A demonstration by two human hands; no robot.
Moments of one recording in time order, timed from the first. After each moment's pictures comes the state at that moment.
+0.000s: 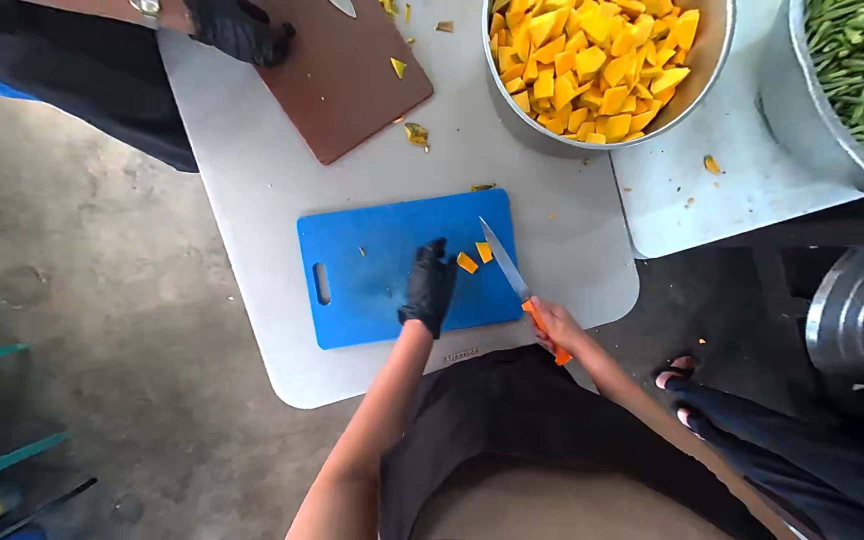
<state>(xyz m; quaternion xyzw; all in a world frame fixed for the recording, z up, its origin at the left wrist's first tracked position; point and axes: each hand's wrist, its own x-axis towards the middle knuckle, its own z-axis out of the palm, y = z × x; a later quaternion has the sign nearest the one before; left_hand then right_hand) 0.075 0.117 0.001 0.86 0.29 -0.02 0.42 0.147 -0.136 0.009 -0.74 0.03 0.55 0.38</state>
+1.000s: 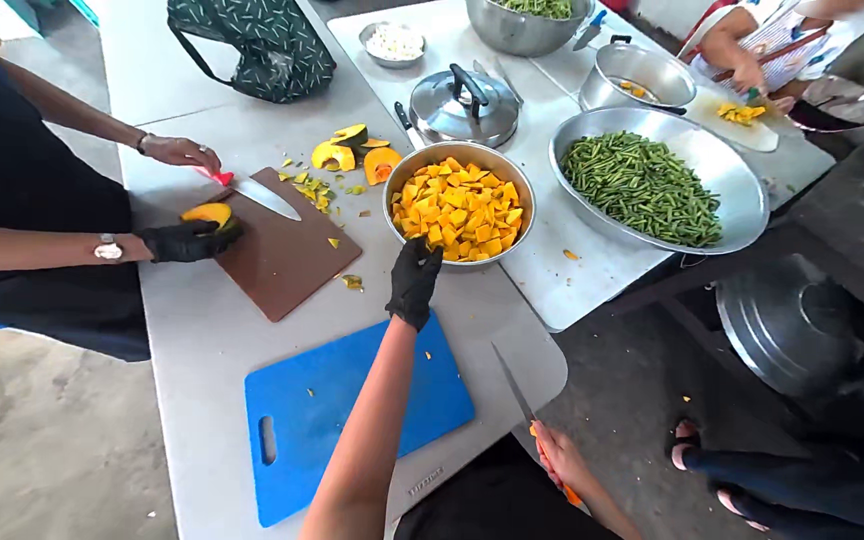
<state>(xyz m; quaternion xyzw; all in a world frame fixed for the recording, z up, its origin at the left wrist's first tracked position) 0.253 0.090 0.113 0.78 0.17 0.07 0.60 0.078 -0.234 0.006 -0.77 0.19 0.40 0.46</state>
